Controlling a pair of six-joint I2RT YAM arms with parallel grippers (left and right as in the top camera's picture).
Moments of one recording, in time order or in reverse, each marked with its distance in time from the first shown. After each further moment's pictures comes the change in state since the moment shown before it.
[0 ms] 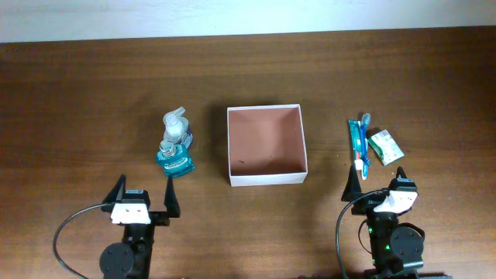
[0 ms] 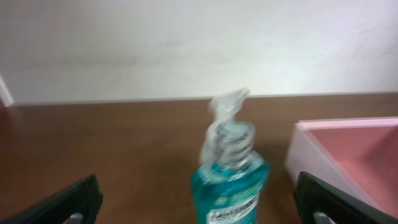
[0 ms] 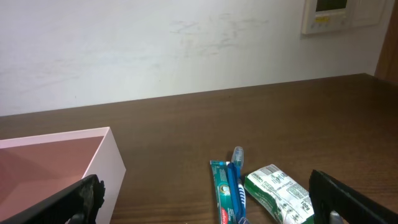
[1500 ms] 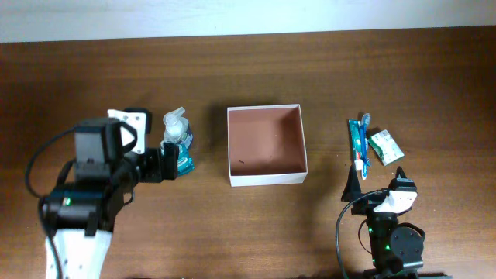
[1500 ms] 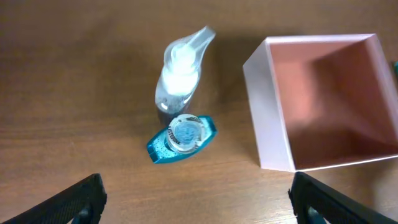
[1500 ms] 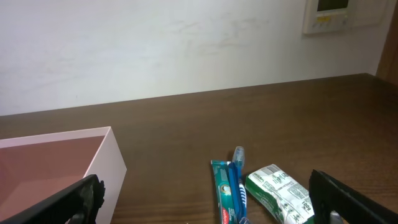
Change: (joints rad) left arm 0.001 1.079 1.080 -0.869 0.142 -0.058; right arm 0.000 0.000 0.000 0.000 -0.004 0.000
